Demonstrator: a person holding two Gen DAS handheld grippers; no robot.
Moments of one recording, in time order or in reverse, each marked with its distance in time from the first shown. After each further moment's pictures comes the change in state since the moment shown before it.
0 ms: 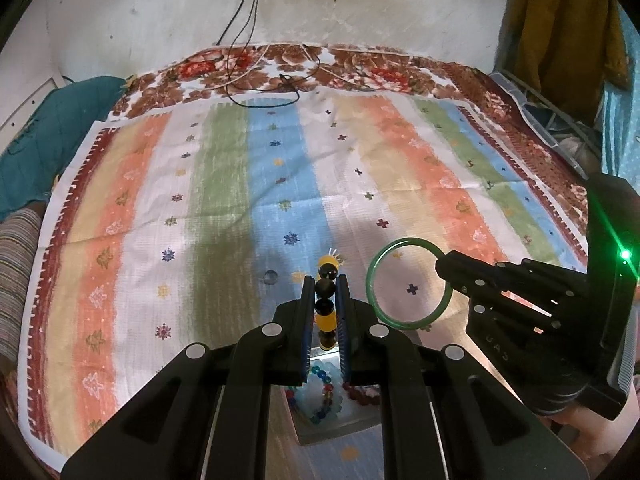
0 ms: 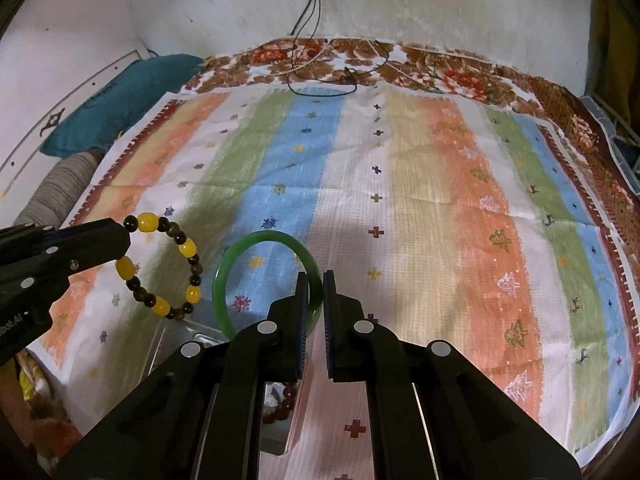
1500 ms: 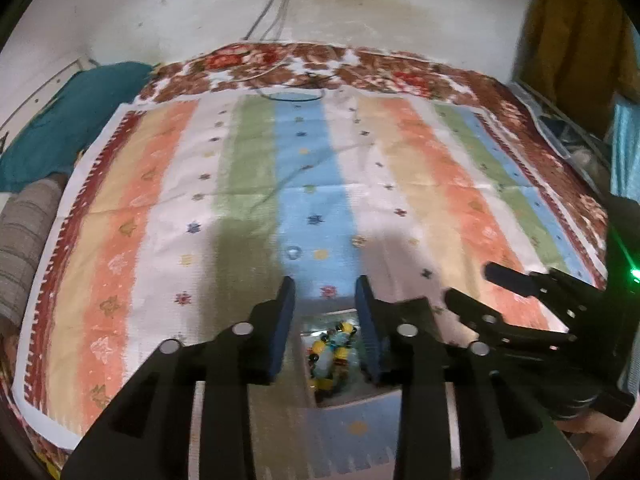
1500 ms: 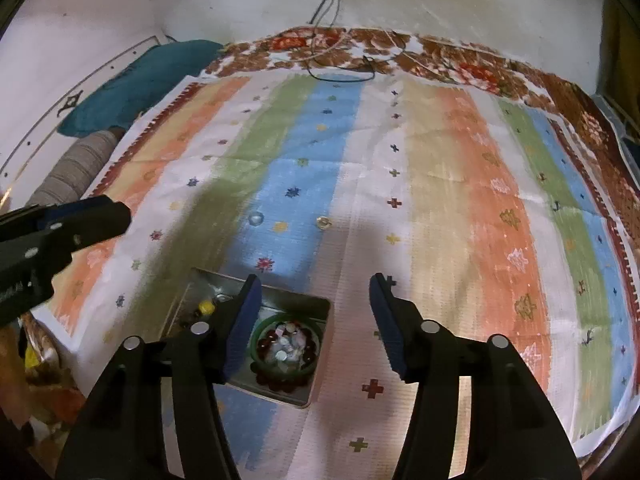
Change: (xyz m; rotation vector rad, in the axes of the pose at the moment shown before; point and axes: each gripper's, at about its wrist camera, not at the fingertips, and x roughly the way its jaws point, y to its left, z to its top) left arm -0.018 0.021 -0.026 -0.078 -0.004 0.064; right arm -0.015 0.012 -0.025 -0.026 0.046 0.038
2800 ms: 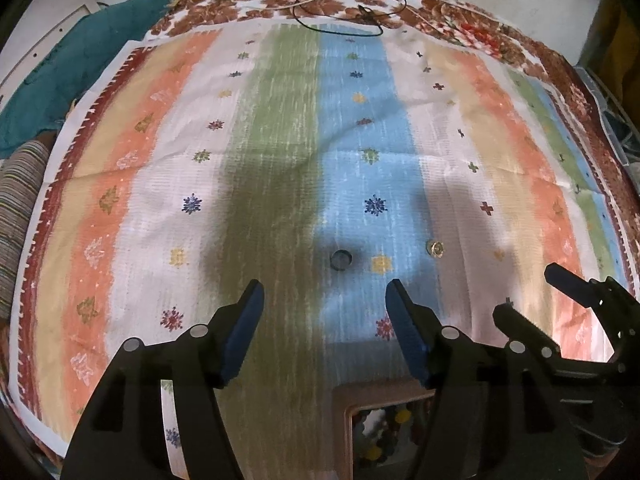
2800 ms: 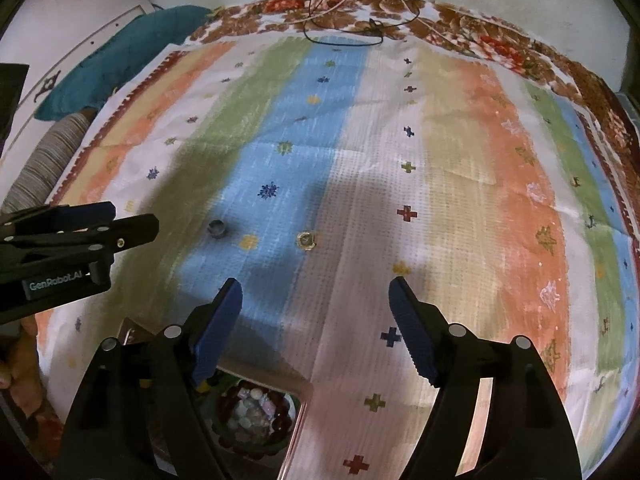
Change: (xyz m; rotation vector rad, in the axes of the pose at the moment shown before) left arm 0.125 0.034 0.037 -0.100 0.220 0.088; right arm 0.091 -0.011 0.042 -0.033 0.125 0.001
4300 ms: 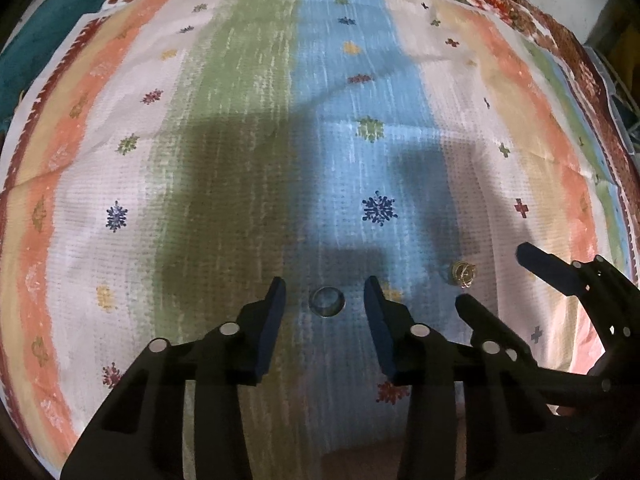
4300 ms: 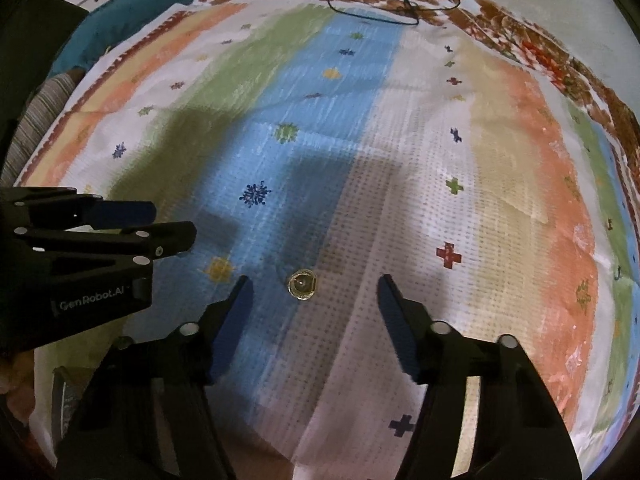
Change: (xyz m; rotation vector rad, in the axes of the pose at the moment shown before) left arm 0.086 -0.009 0.029 0.026 0.151 -0.051; right arm 0.077 0.009 0.029 -0.112 0.075 -0.016
